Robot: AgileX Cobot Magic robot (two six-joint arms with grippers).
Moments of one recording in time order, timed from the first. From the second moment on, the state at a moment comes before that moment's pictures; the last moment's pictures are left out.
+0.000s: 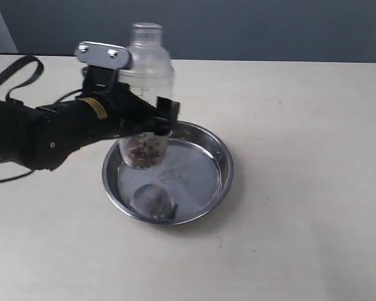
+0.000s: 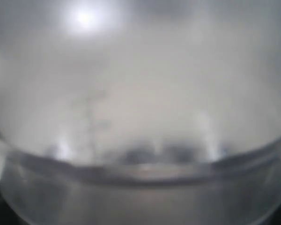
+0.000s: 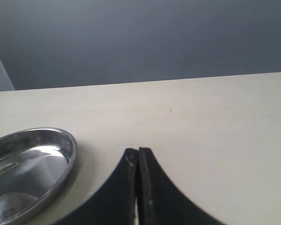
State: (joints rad) left arm -0.47 1.66 -0.75 -0.24 -0.37 -0.05; right arm 0.20 0.00 0.00 0.06 0.24 0.12
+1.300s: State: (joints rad) left arm -0.58 1.65 -0.76 -0.01 -0.38 -0.12; right arm 0.20 0.00 0.00 0.06 0.24 0.12
